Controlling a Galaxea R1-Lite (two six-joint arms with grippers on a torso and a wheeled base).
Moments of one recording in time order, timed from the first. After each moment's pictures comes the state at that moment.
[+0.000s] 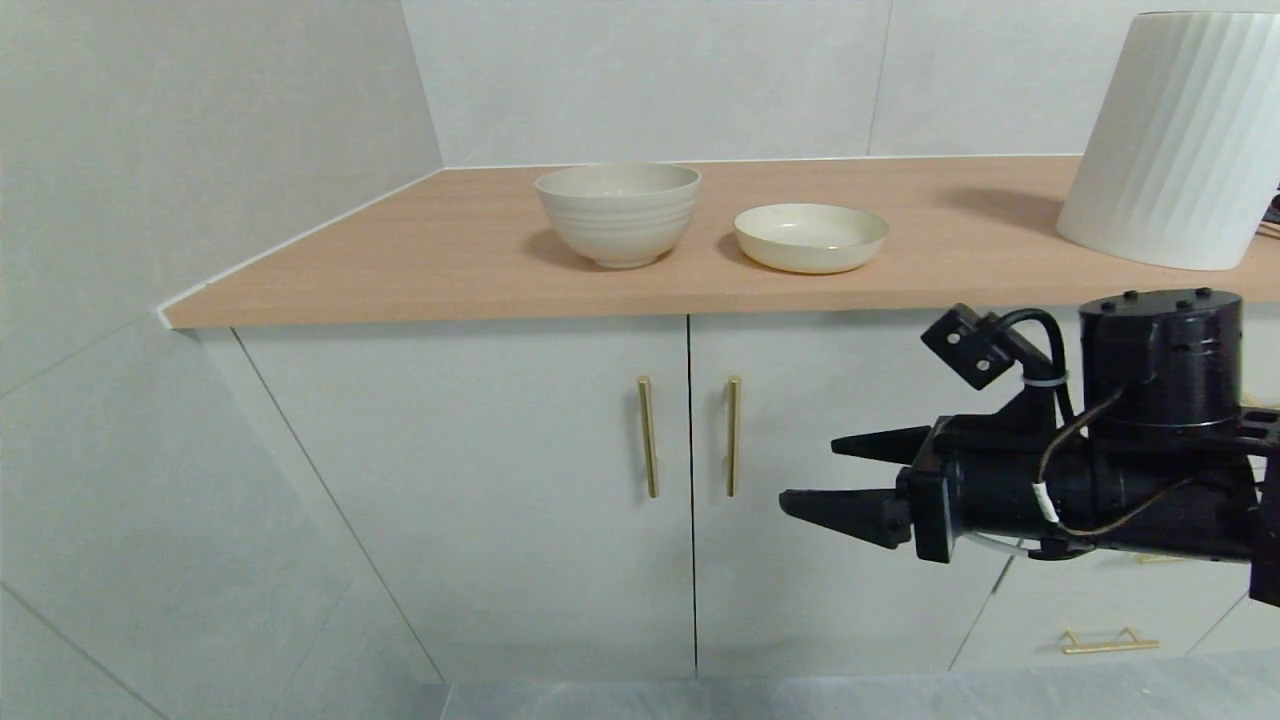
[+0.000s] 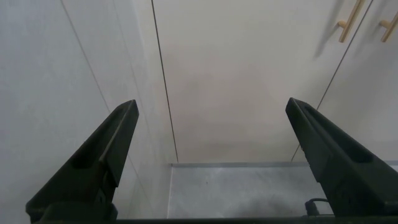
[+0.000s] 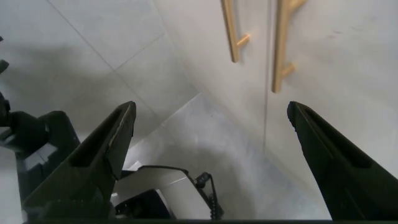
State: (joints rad) left arm 0.00 0.00 0.00 0.00 0.00 0.00; right arm 0.57 1.59 -0.79 -0.47 0.42 0.06
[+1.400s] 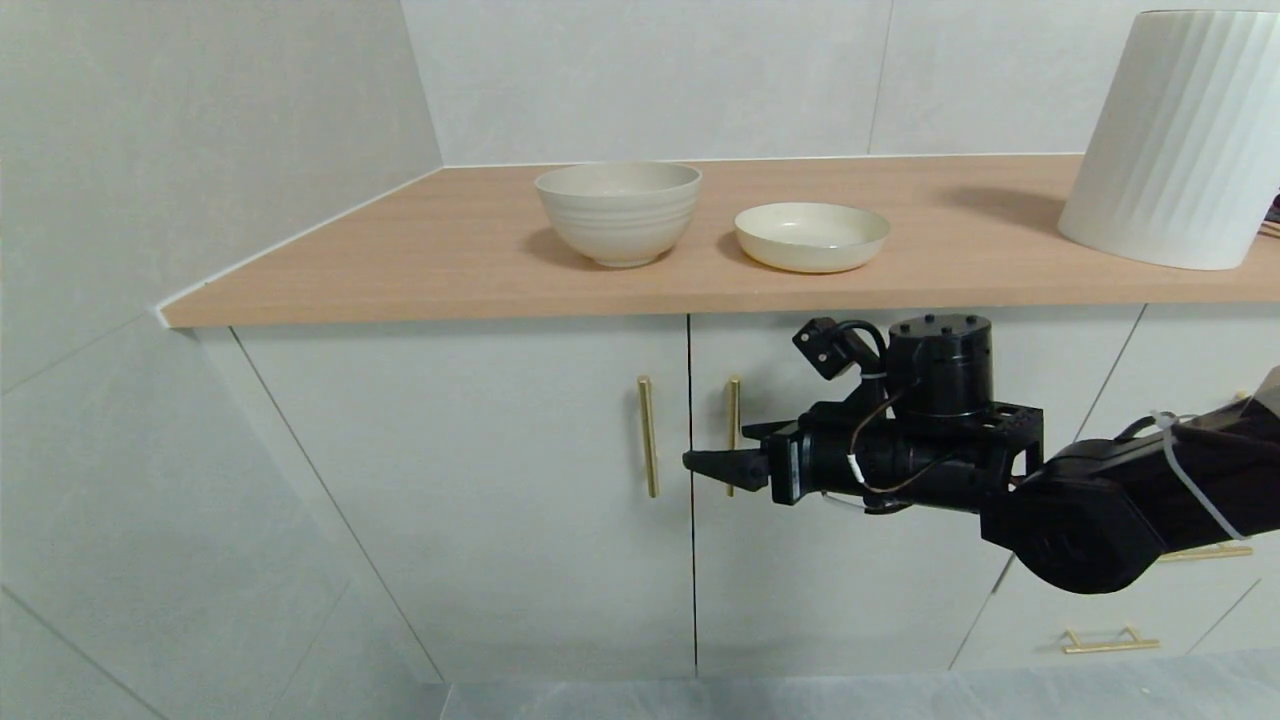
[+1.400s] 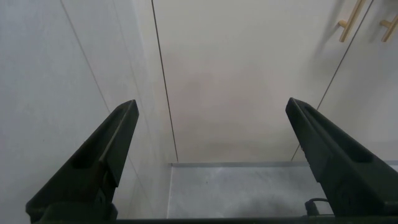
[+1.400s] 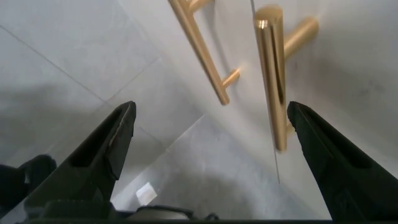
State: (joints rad) left arm 0.00 0.00 0.00 0.00 0.00 0.00; right arm 0.60 1.95 -1.00 -0.69 0.39 0.19
